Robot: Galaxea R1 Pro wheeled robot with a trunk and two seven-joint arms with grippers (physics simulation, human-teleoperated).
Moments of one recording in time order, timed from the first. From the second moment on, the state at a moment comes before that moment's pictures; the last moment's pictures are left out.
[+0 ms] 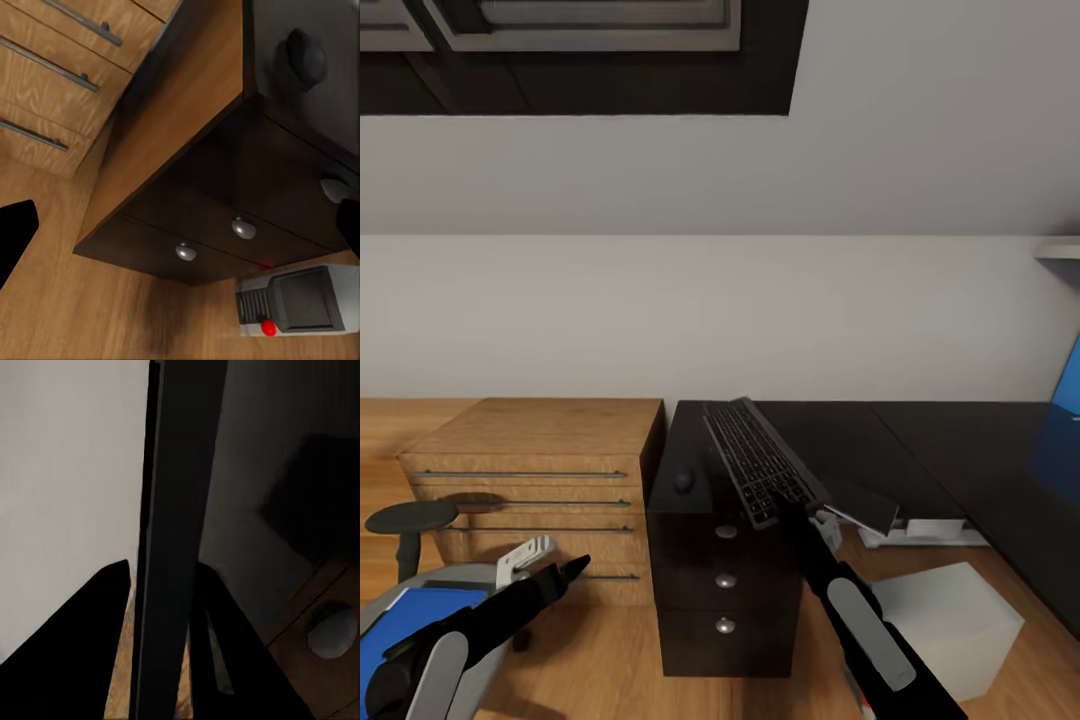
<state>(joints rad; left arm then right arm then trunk) -0.09 0.04 0.27 -1.62 0.54 0.83 -0.06 -0.37 -0.02 0.35 -1.16 -1.40 -0.06 -0.06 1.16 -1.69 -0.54</state>
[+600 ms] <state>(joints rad) 0.07 0.00 0.04 -1.55 0.25 0.64 0.12 -0.25 -0.14 0.34 -1.57 -1.40 -0.08 -0.12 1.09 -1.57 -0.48</state>
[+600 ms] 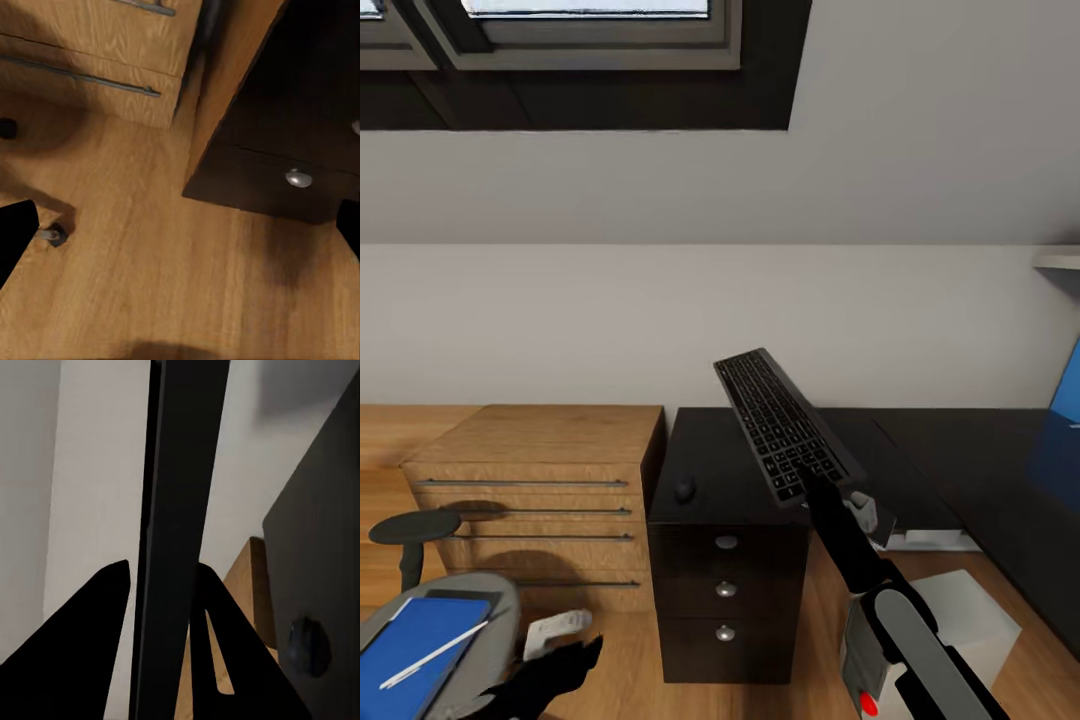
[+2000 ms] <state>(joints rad) 0.11 -0.09 -0.17 -0.90 -0.03 -0.06 0.54 -0.24 -0.14 0.17 -1.47 -1.53 -0.08 -0.15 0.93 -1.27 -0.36</state>
